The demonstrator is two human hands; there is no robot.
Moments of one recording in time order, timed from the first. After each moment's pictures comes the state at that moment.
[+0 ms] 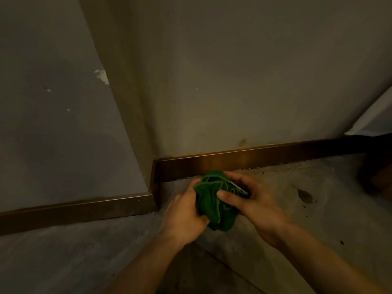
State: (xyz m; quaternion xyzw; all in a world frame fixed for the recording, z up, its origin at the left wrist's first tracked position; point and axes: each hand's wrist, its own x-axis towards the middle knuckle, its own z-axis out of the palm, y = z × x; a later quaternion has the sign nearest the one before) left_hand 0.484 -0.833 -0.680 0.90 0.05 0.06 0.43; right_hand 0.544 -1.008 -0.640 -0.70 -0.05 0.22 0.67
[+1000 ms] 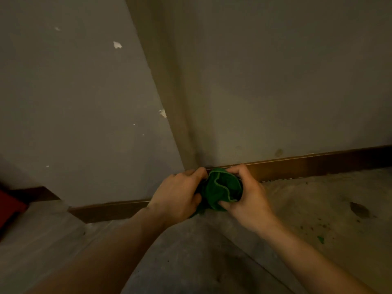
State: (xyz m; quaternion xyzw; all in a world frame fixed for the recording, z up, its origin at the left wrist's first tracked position) left_hand 0.445 -0.767 -0.553 0.99 -0.03 0.05 0.10; right_hand 0.513 -0.945 -0.602 -0.77 -0.26 0.02 0.58
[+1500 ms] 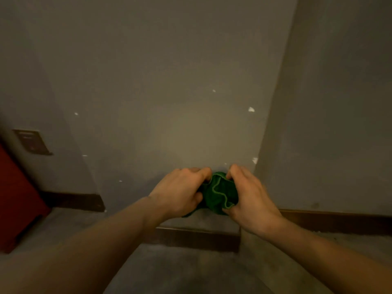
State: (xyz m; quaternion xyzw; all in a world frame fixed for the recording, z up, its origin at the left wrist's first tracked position) left_hand 0.385 -0.624 -0.449 0.99 -0.05 0.12 0.08; right_hand 0.464 -0.807 -0.465 -0.85 -0.42 -0.07 0.30
